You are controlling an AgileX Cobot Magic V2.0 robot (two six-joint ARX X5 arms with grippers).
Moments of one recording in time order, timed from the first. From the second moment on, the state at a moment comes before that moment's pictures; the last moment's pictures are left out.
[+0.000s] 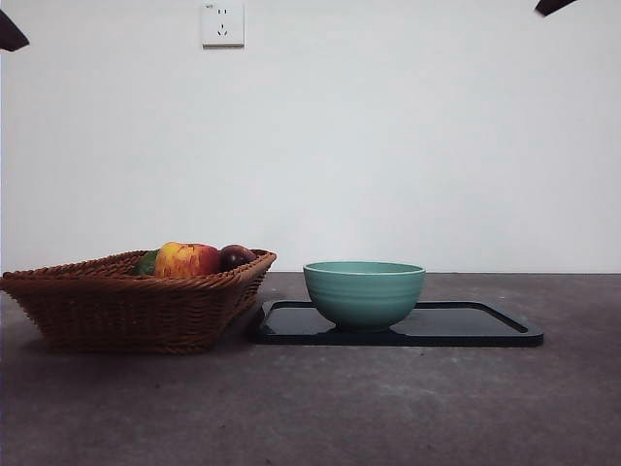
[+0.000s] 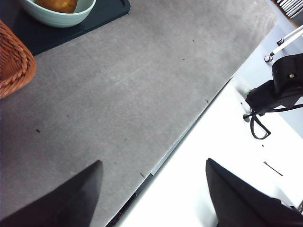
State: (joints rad) left arm -0.52 0.74 0.87 -0.90 0.55 -0.05; right arm 0.49 0.91 1.08 -0.84 -0.20 0.15
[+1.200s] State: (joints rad) left arm -0.52 0.74 0.87 -0.90 0.55 -0.04; right arm 0.54 0.50 0.74 -0.86 -0.32 0.20
